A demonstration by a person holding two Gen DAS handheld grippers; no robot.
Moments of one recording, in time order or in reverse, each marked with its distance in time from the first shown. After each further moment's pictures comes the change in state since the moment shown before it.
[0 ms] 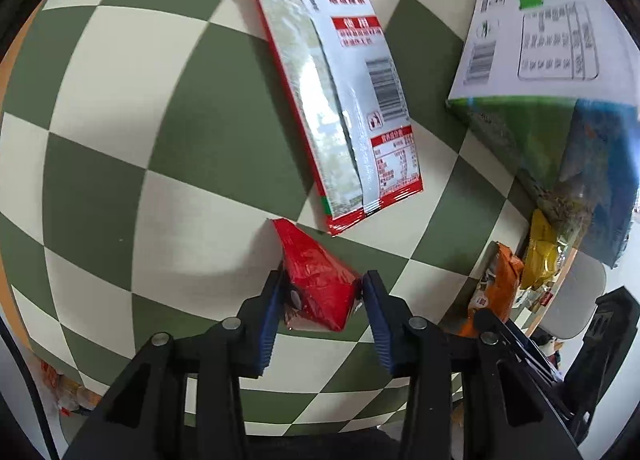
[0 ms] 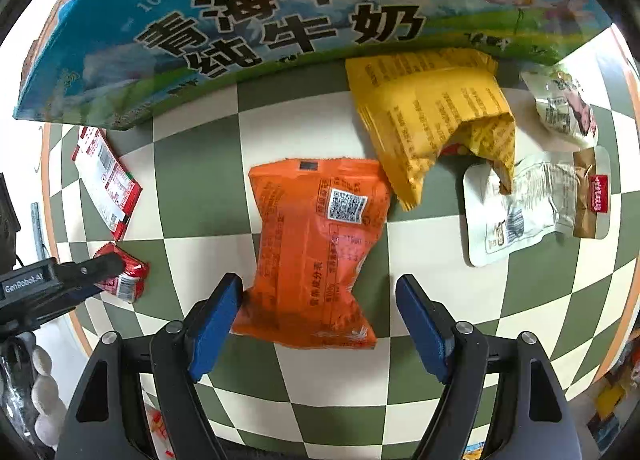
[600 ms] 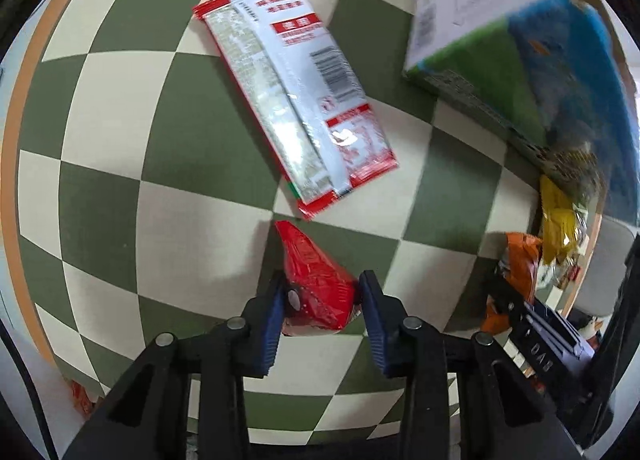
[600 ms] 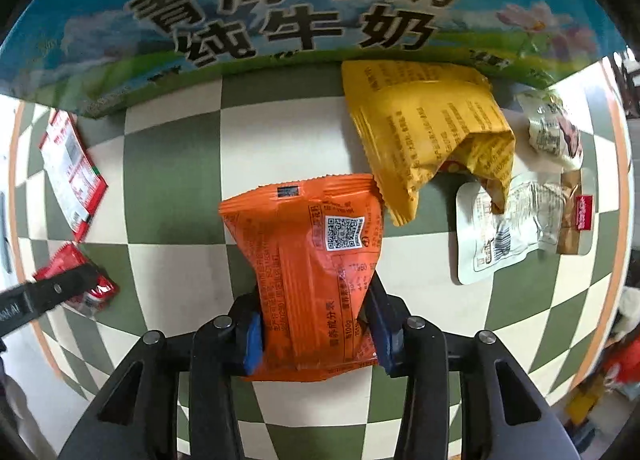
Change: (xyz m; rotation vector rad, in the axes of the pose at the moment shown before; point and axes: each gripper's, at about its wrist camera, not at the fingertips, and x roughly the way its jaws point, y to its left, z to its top) left arm -0.004 -0.028 -0.021 0.135 -0.081 0.106; right arm 0.018 0.028 -0.011 -0.036 -0.061 -0.125
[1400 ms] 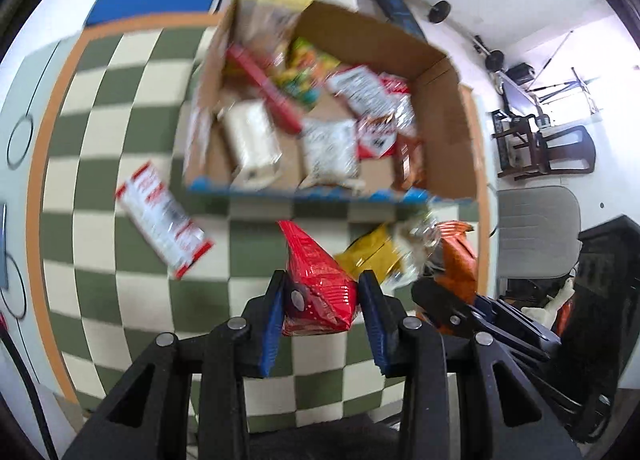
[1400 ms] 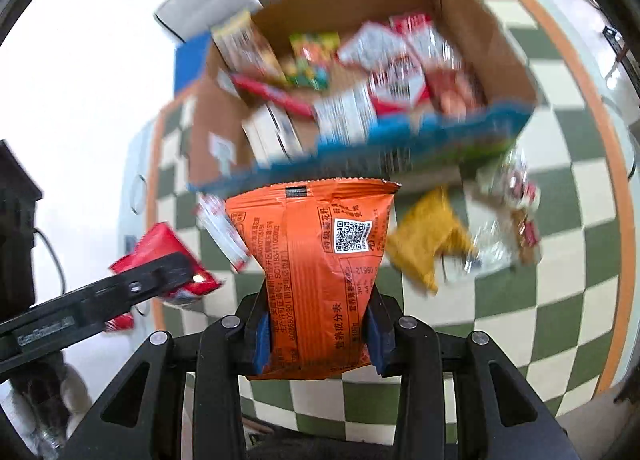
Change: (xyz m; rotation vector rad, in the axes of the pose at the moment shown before) left arm -0.142 -0.153 -0.007 0.262 -0.213 -0.135; right arm -0.184 -0.087 -0.001 0.042 -0.218 0.386
